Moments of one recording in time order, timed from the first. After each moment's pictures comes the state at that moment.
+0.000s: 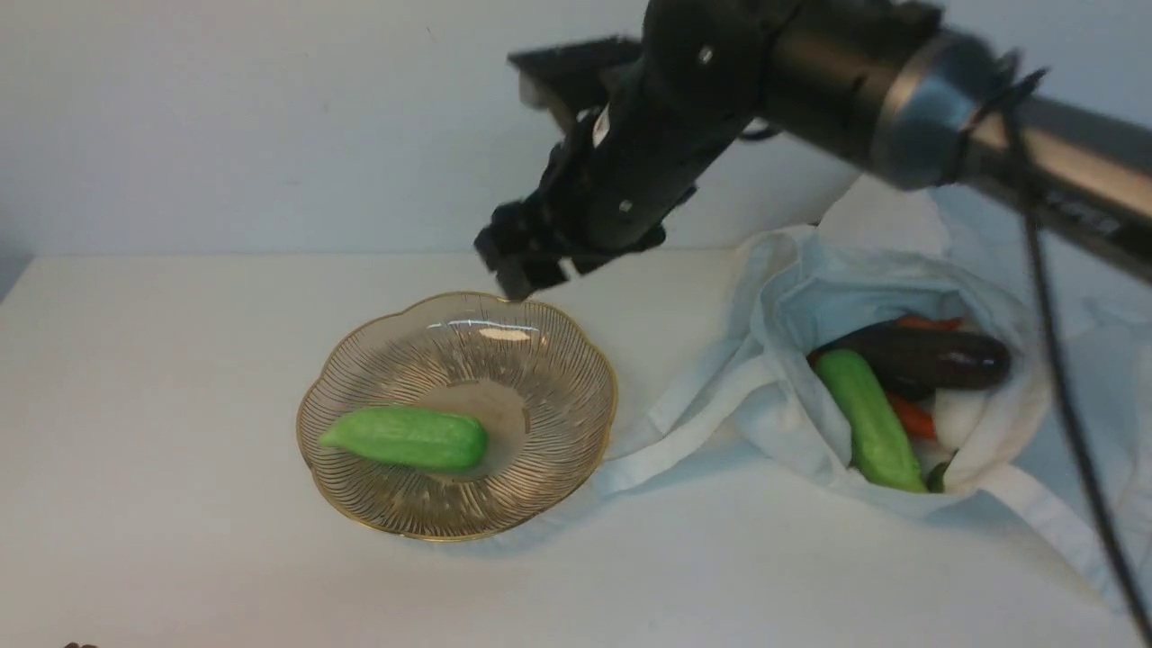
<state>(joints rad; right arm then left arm) 0.65 1.95 -1.98 0.09 1.15 0.02 -0.08 -0.01 0.03 -0.08 0.38 0.15</state>
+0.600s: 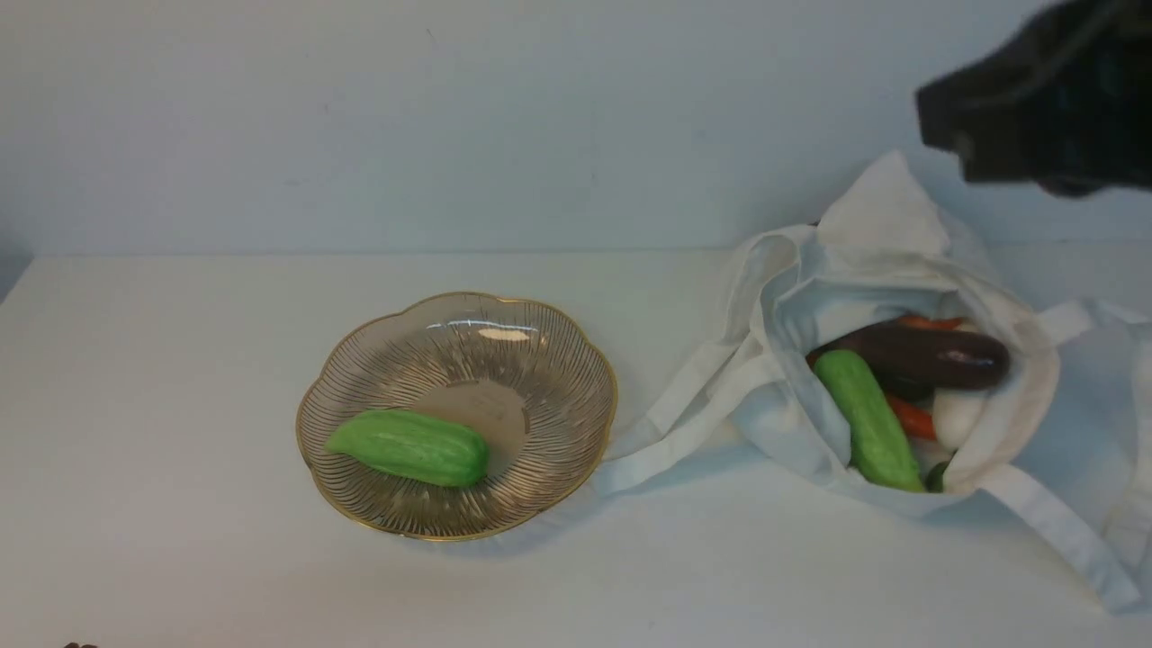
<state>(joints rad) 0.65 0.98 -1.19 -0.14 0.82 0.26 -0.08 -0.01 0.03 -0.08 0.38 0.15</state>
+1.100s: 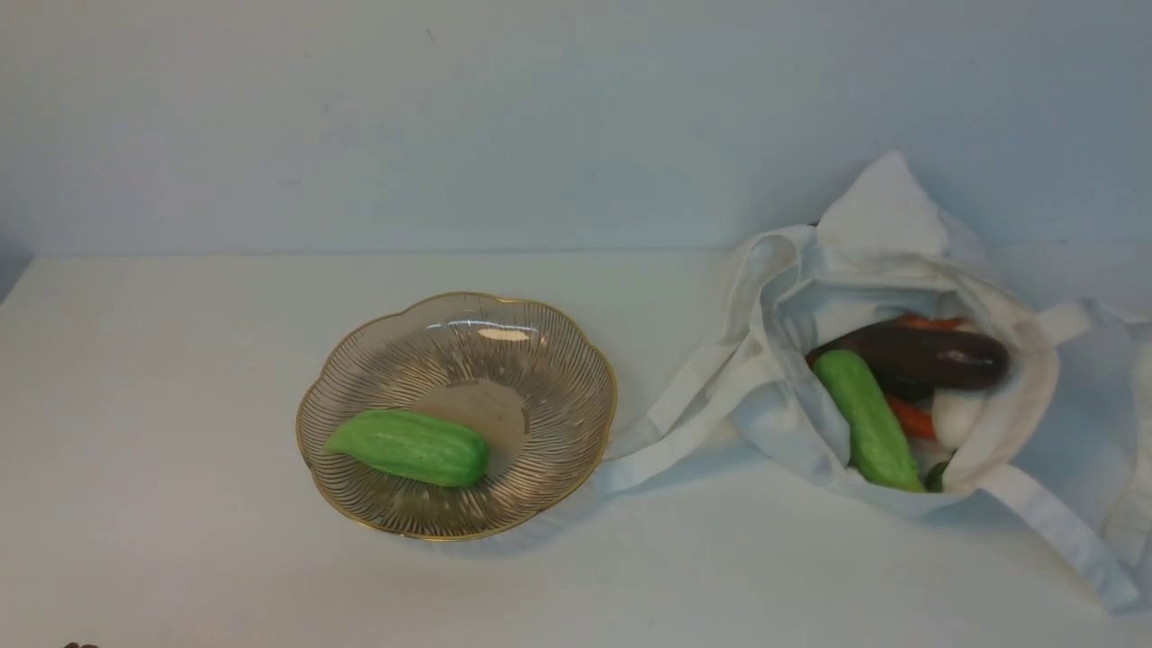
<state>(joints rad) 0.65 0.31 -0.71 -0.15 0.35 0.29 -0.08 -0.01 0.03 -0.08 0.38 0.15</state>
